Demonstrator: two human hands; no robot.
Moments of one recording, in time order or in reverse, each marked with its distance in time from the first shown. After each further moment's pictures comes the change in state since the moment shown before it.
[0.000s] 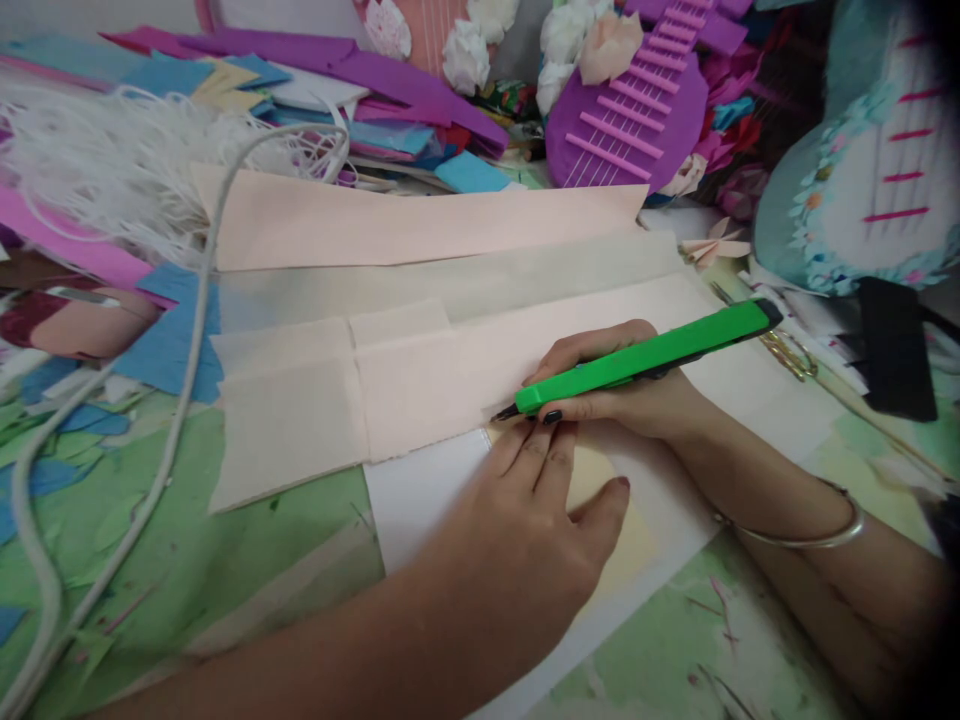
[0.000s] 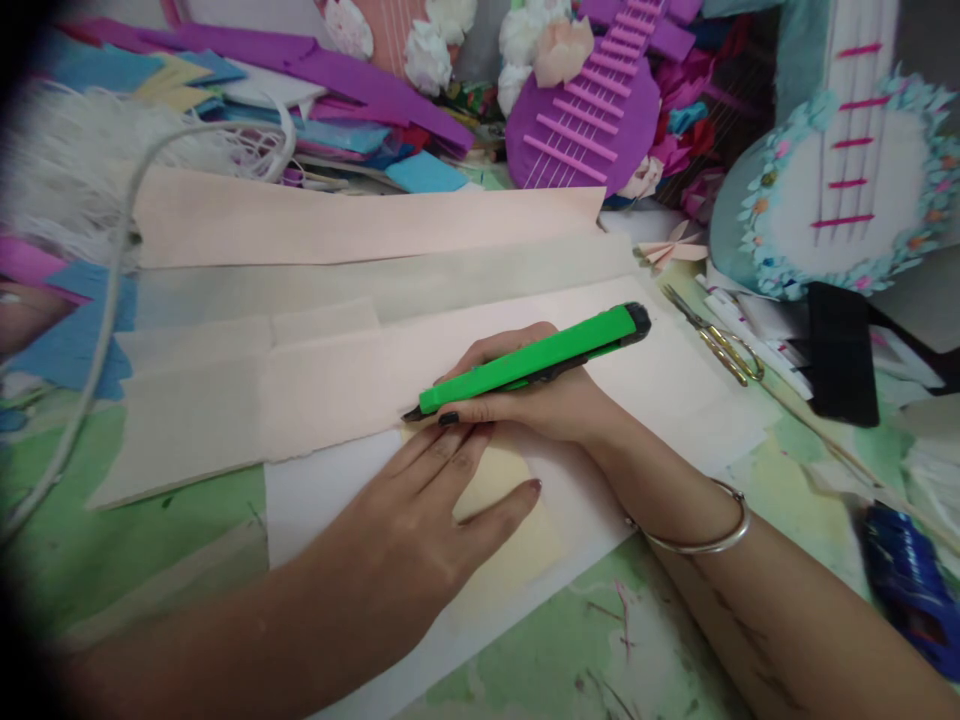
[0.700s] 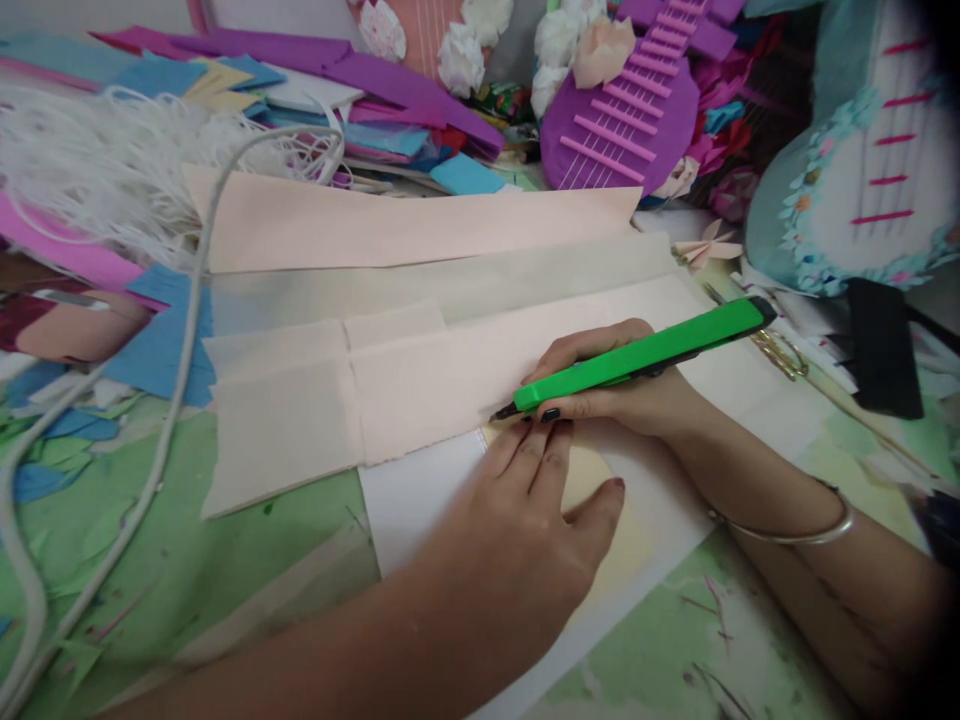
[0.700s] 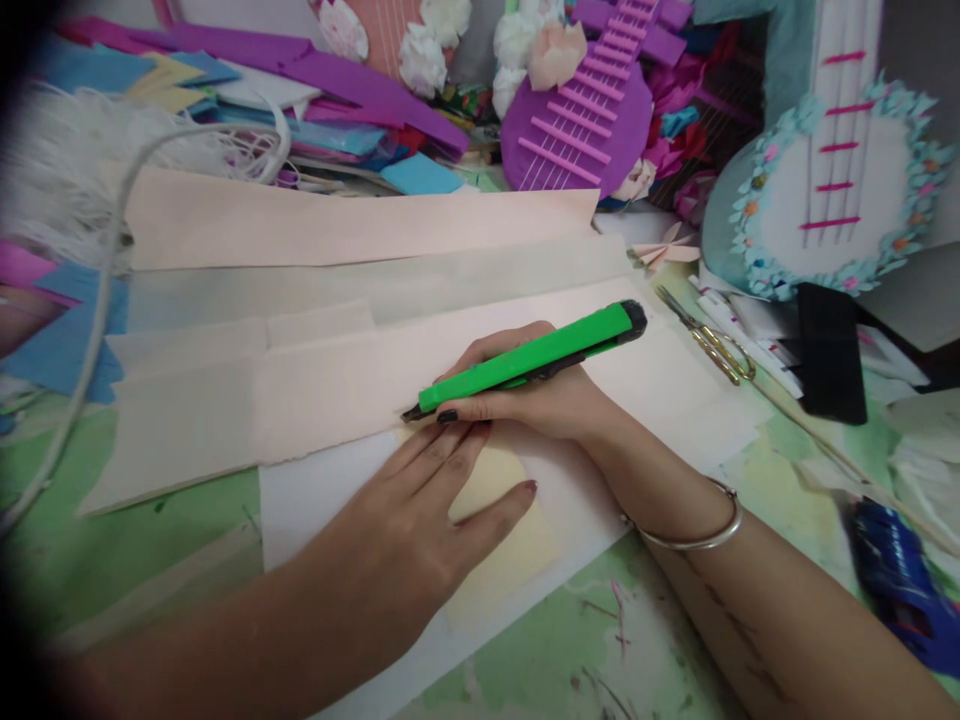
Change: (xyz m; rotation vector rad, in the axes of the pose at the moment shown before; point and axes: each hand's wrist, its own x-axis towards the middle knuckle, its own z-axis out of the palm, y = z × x) left_hand 0.000 -0.001 0.000 -0.017 -0.010 0.007; right_hand 0.000 -0.003 -0.001 -0.013 0.014 -0.004
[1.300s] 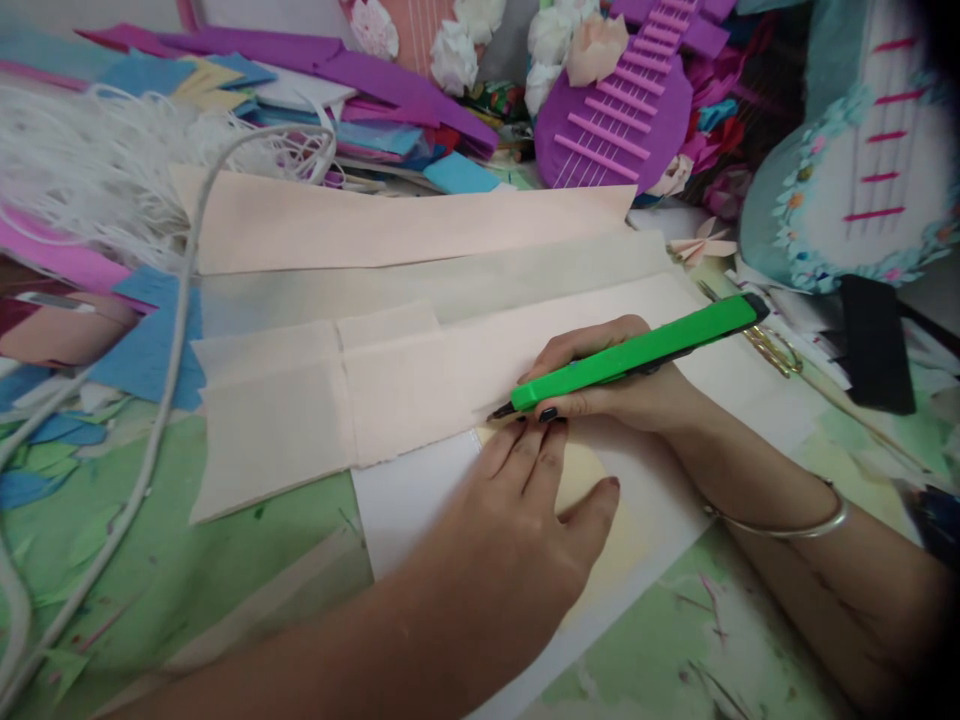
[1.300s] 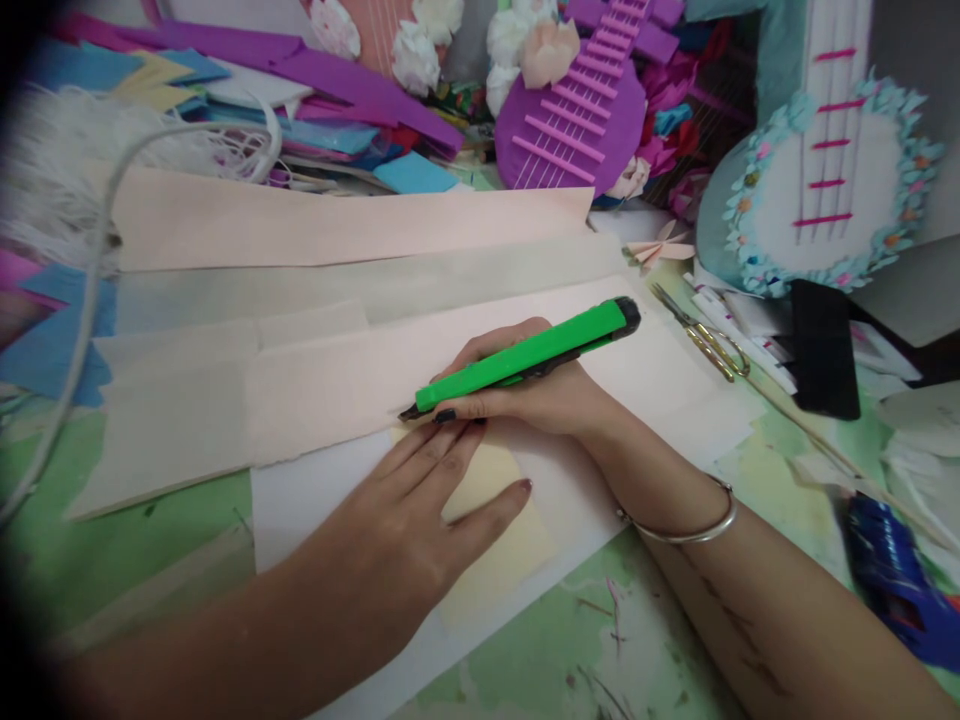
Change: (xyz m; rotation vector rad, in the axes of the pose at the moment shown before) left_hand -0.001 0.000 0.000 -0.037 0.000 0.010; right_hand 0.000 -0.001 -0.005 -0.026 -0.035 -0.007
